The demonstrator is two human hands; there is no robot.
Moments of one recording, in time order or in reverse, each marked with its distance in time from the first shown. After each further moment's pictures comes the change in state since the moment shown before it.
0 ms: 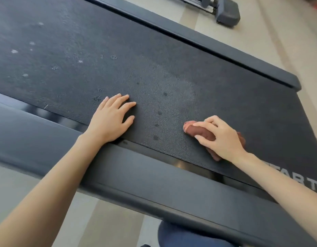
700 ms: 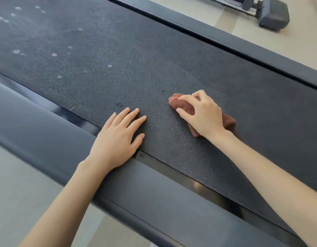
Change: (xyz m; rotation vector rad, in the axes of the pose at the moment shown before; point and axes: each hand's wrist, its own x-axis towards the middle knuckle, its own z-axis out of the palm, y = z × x) left_hand -0.036 0.005 -0.014 0.062 -0.032 -0.160; right_hand 0.140 -0.050 0.057 0.011 0.129 -0.048
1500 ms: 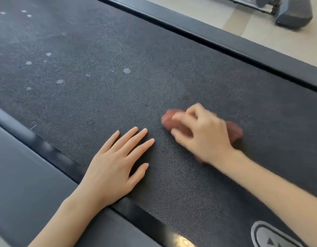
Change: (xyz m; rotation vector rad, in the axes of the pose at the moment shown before) left_hand 0.031 0.051 0.018 0.064 -0.018 0.105; right_hand 0.013 0.052 -0.005 0.029 0.004 -0.208
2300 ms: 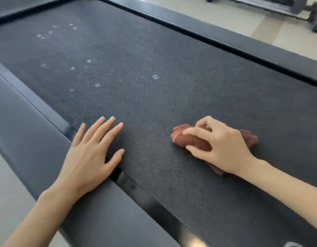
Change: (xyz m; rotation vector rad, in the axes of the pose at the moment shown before) left_hand -0.047 -0.065 -0.032 0.082 0.055 -0.373; right_hand 0.003 -0.012 0.009 0.174 -0.057 -0.242
